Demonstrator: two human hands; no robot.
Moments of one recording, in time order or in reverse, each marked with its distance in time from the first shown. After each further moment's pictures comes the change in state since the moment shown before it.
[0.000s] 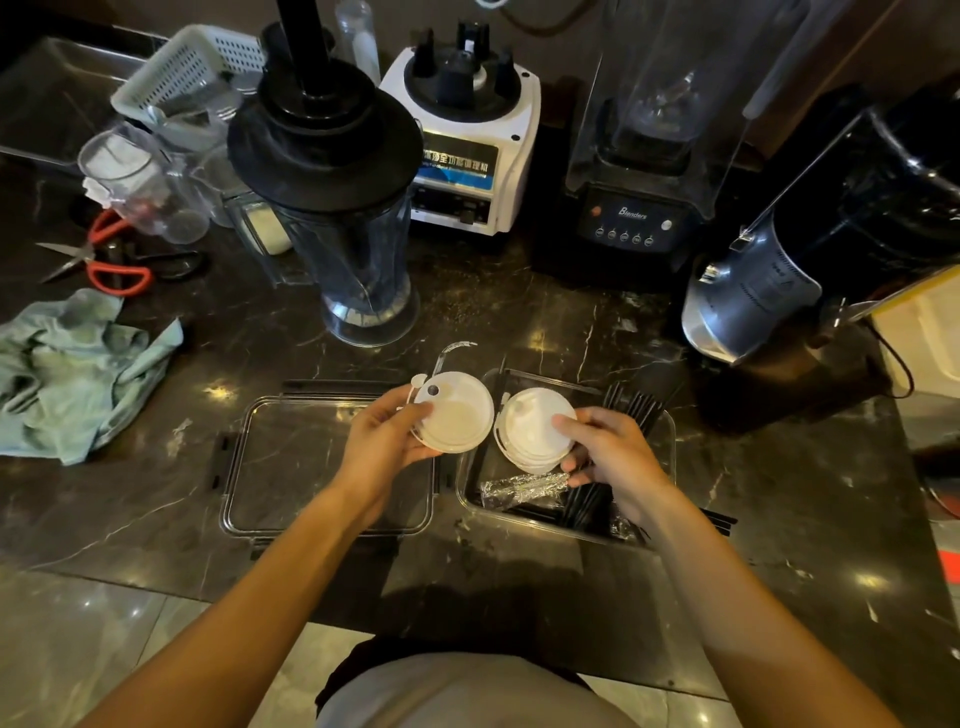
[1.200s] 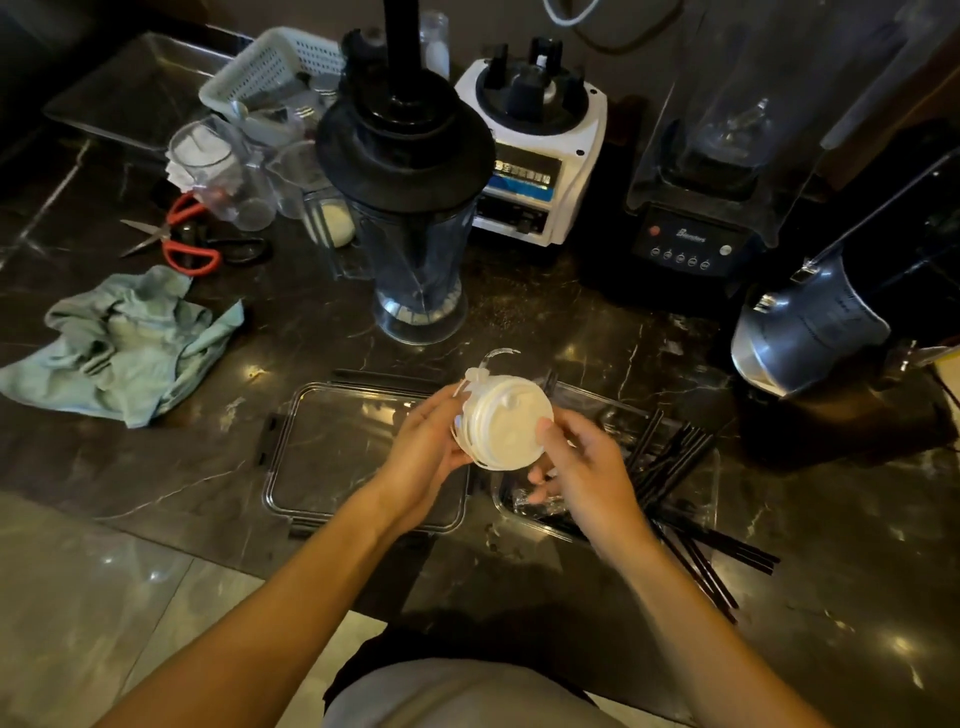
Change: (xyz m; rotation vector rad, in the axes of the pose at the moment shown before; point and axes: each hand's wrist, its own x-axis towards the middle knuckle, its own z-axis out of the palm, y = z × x) left_hand -0.026 0.016 0.010 -0.051 -0.139 0.060; right_hand -0.039 -0.012 0.073 -0.030 -0.106 -0.221
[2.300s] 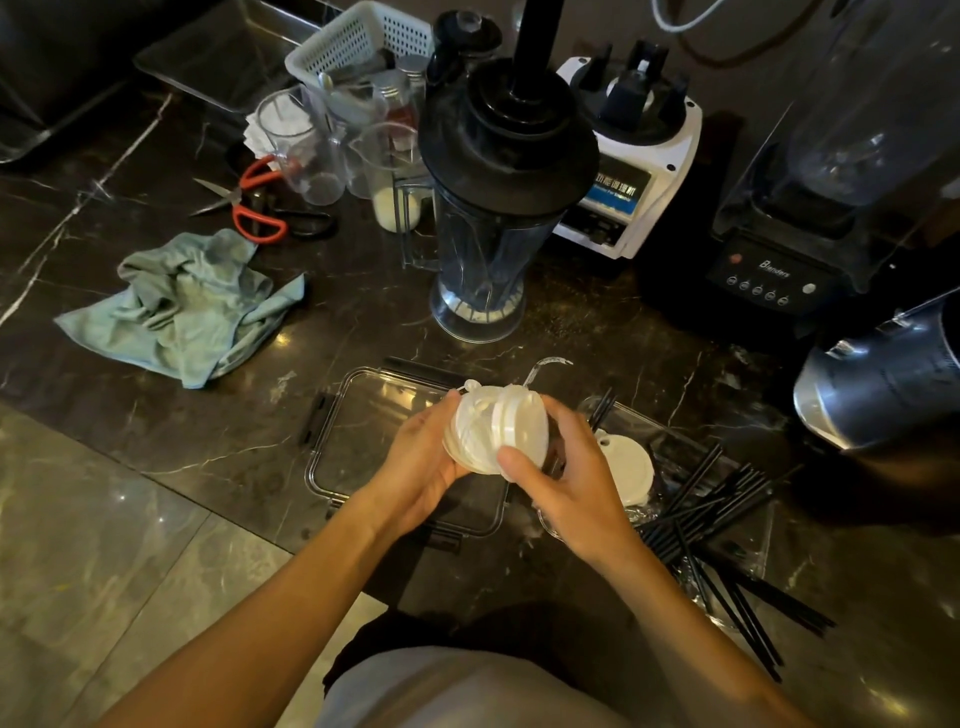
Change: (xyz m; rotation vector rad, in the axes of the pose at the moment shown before) left_hand -0.010 0.003 -0.051 -0.219 0.081 -0.018; right_hand 0.010 -0.008 0.047 -0.458 -0.203 -0.270
